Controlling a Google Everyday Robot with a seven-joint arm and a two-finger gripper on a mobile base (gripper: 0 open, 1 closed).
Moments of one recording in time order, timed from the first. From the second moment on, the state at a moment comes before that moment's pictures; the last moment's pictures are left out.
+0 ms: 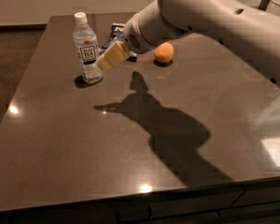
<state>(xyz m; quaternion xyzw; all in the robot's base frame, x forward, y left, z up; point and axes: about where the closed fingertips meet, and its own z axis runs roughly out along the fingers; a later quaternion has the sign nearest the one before) 0.631 0.054 0.943 -0.45 0.78 0.14 0.41</state>
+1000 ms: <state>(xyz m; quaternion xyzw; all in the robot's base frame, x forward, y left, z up) 0.656 0.137 0.950 -0.47 0.74 0.19 0.44</state>
